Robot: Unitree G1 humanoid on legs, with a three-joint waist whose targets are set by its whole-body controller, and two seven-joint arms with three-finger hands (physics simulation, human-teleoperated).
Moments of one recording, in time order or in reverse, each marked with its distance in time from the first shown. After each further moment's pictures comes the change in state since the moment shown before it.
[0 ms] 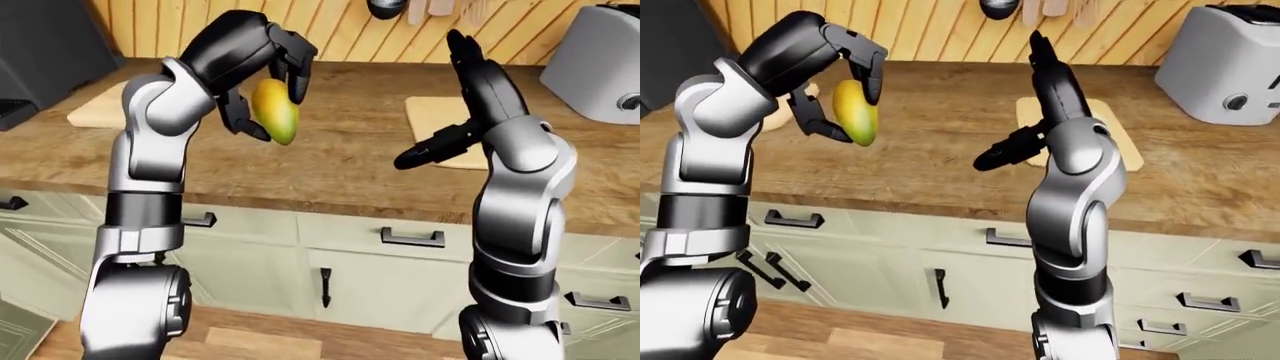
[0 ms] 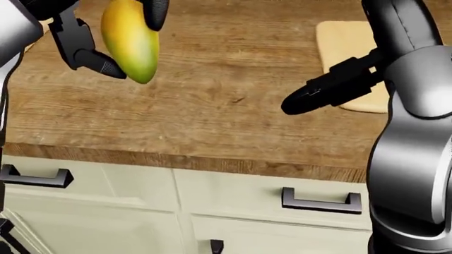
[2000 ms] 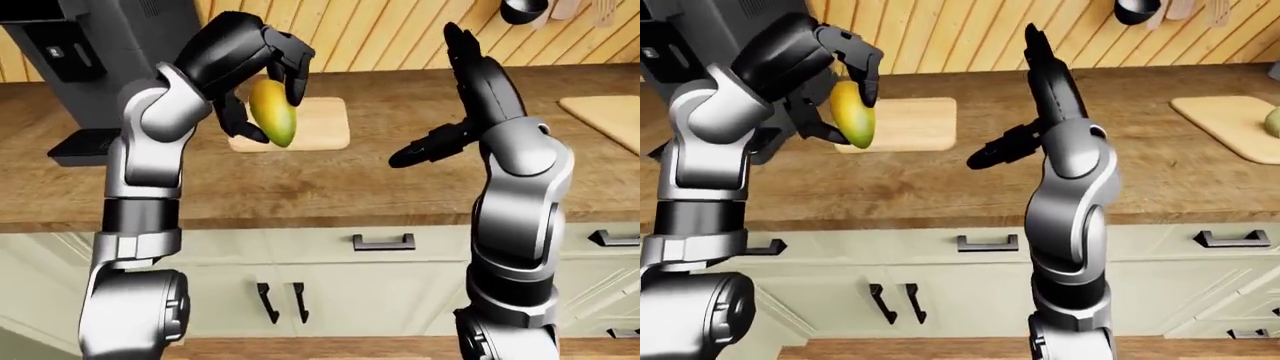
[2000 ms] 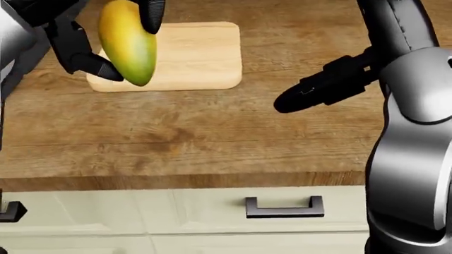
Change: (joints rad) left arm 0.030 0.005 0.011 -0.037 -0.012 -0.019 0.013; right arm 0.007 0.018 0.003 -0.029 0.046 -0.018 -0.045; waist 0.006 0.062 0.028
